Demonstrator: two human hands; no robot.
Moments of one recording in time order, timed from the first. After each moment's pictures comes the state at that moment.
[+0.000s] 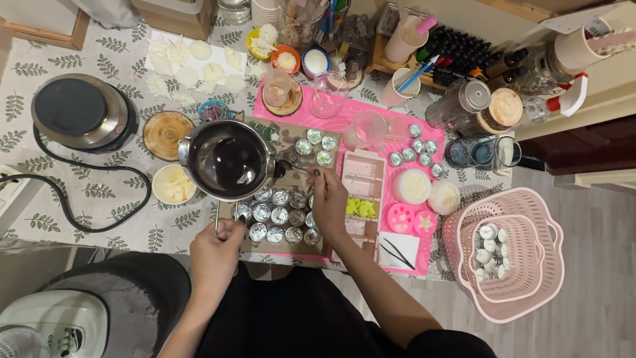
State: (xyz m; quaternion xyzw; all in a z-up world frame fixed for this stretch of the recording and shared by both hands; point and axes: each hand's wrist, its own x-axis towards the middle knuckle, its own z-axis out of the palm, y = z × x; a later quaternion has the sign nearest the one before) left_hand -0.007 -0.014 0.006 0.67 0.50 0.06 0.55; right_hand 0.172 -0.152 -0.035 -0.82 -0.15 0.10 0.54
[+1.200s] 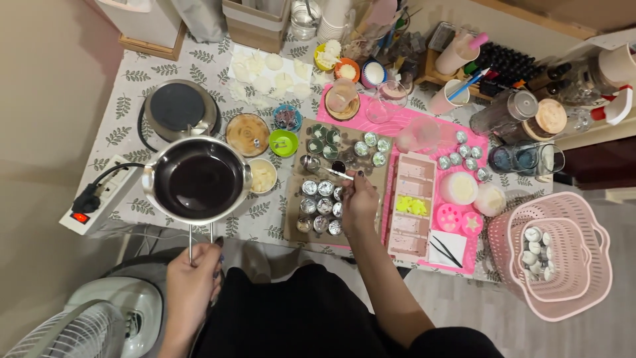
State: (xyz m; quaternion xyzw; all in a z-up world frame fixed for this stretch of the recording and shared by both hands) left_hand -0.152 0.092 0.034 0.47 0.55 0.11 0.68; right_hand 0.127 -0.094 -0.090 -0.50 0.17 0.20 0.82
